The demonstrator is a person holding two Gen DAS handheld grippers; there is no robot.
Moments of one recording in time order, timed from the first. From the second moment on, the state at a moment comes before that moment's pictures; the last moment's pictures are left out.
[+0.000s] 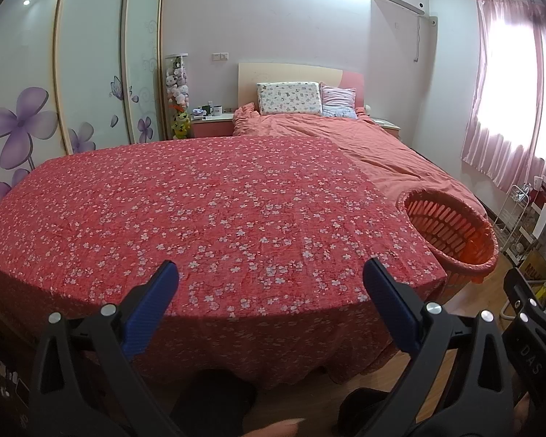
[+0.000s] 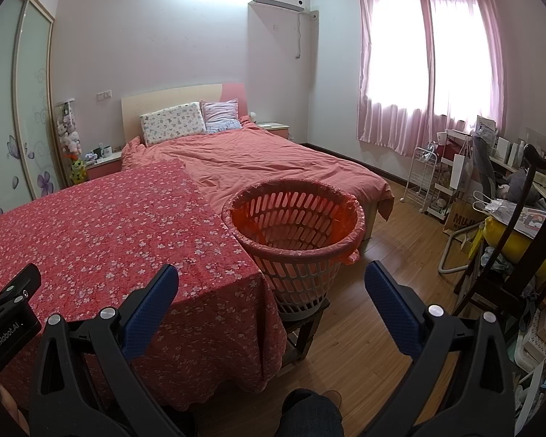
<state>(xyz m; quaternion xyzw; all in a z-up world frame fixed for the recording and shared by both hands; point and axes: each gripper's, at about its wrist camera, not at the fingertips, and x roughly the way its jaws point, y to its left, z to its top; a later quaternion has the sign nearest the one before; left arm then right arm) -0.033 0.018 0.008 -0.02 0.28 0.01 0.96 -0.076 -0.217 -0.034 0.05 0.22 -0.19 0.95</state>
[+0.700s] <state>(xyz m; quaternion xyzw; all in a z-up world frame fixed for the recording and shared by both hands) -0.033 0.019 0.009 -0.01 0.29 0.01 0.96 -0.077 -0.217 -0.034 0.05 0.22 -0.19 0.95</state>
